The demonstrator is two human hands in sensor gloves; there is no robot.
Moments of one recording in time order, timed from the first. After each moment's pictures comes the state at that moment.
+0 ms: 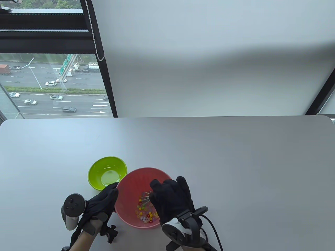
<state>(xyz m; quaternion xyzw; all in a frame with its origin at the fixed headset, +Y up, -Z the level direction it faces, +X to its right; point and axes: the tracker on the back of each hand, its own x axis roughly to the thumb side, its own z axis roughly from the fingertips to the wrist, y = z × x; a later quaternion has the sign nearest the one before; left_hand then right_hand) -0.299 -0.759 -0.327 0.05 -0.16 0.55 0.82 0.005 -0.665 -0.254 0.19 -0.39 0.89 0.15</state>
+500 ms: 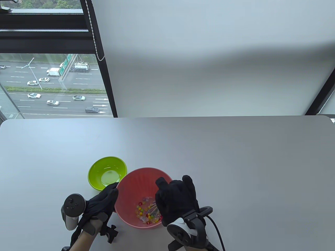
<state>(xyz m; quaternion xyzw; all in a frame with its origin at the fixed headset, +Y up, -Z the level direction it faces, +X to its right) -0.299 -0.759 -0.327 0.05 -0.16 0.55 0.82 0.016 -0.656 -0.252 0.18 -0.39 0.88 0.19</state>
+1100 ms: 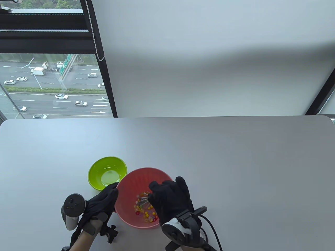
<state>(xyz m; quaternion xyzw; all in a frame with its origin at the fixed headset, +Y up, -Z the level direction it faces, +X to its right) -0.299 -0.759 -0.327 0.05 -0.16 0.55 0.82 0.003 -0.663 -0.253 0.20 -0.38 0.89 0.15</state>
